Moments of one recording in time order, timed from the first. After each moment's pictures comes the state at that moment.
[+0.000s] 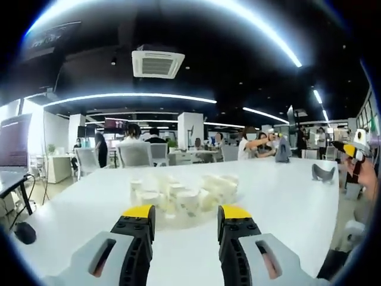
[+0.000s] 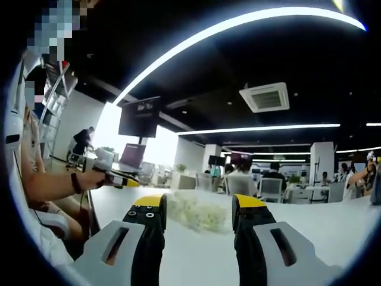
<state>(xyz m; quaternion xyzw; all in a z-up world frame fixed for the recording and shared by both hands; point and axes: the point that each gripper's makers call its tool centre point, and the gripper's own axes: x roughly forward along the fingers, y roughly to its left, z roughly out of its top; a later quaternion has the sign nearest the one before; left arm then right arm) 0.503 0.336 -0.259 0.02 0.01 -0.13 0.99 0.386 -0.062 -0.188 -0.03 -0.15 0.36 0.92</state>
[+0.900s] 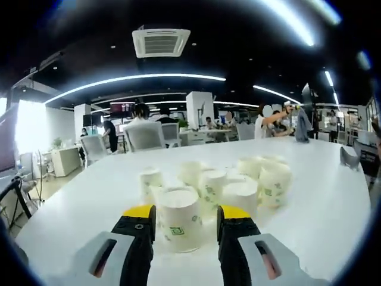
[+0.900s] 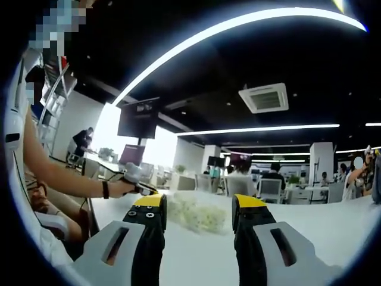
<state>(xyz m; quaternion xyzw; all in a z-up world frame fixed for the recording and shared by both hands) 0.632 0.369 -0.297 0.04 0.08 -0.09 0.99 0.387 -0.061 -0.184 -0.03 -0.15 0.36 0.92</state>
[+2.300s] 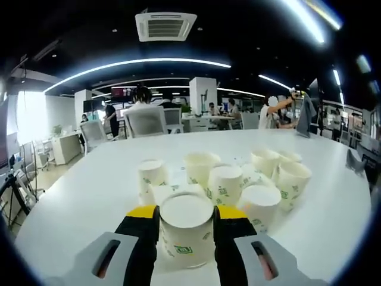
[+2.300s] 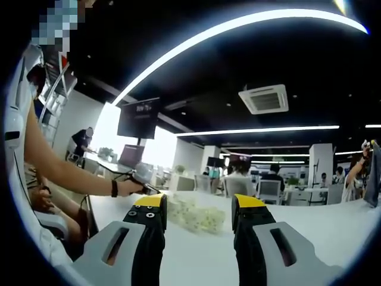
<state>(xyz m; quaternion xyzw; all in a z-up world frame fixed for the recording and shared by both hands) 0.654 0.372 -0.306 0.04 0.13 -0.08 0.99 0.388 -0.063 -0.181 -0.03 -0.16 0.36 0.92</state>
